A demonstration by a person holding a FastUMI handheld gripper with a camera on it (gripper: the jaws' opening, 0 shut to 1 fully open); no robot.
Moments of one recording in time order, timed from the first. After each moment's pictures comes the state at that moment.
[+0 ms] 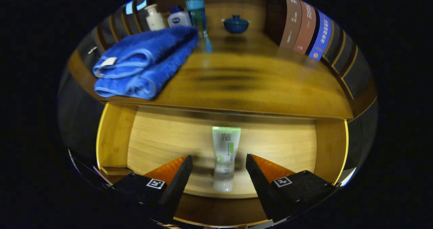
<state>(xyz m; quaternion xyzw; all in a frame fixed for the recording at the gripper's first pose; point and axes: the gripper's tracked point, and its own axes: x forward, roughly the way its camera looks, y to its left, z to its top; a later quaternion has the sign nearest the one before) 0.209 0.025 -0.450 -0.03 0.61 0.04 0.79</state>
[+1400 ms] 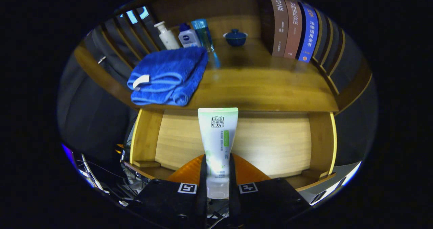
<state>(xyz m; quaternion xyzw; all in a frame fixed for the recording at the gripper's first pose) 0.213 0.032 -0.335 0.04 0.58 0.07 0.81</state>
